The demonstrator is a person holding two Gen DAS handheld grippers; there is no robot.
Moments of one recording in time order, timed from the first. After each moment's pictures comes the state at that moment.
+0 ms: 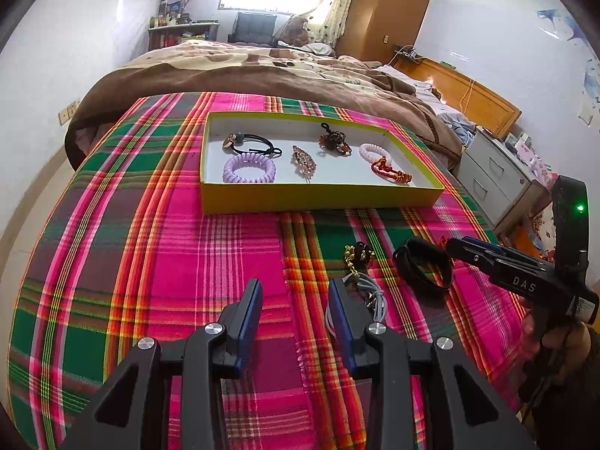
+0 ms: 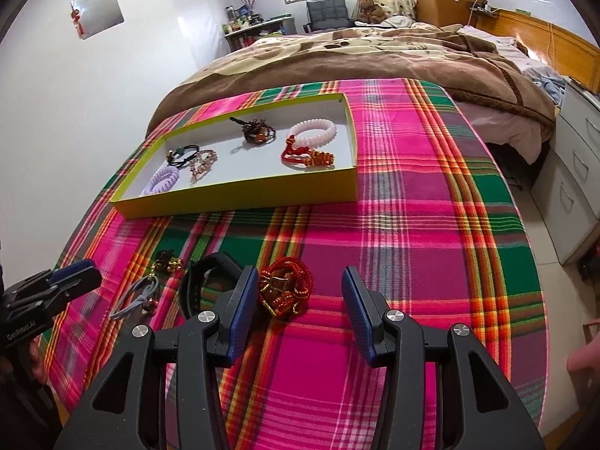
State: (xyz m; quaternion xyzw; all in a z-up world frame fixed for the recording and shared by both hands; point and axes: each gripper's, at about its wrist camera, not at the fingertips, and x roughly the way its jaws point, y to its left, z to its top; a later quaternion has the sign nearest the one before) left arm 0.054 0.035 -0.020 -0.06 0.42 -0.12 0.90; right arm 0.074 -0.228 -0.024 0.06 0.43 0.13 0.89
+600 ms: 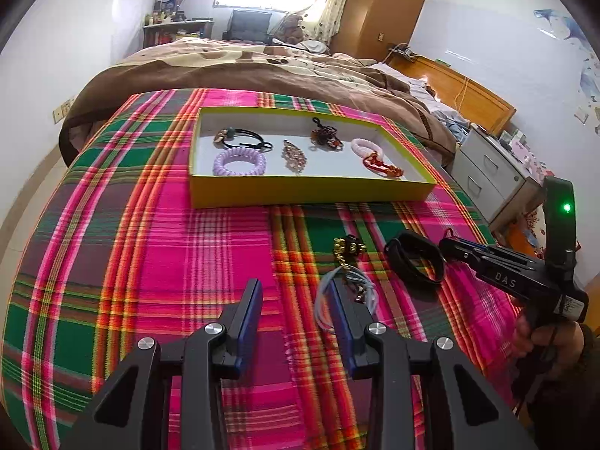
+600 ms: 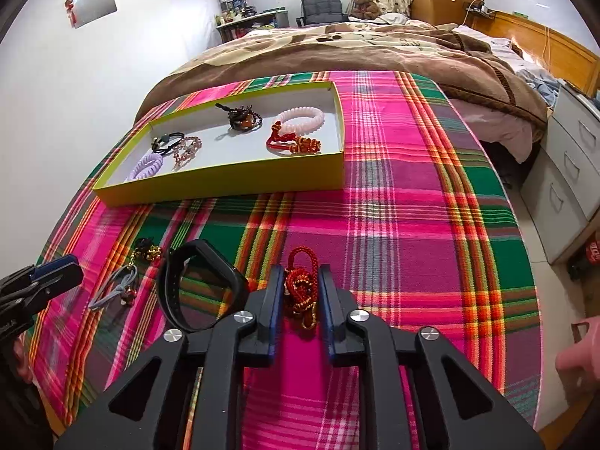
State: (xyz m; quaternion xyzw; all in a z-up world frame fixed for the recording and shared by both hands) left arm 0.050 0.028 -0.022 -0.06 0.42 -0.14 0.89; right arm 0.075 -0.230 -0.032 0.04 0.44 0.11 0.89
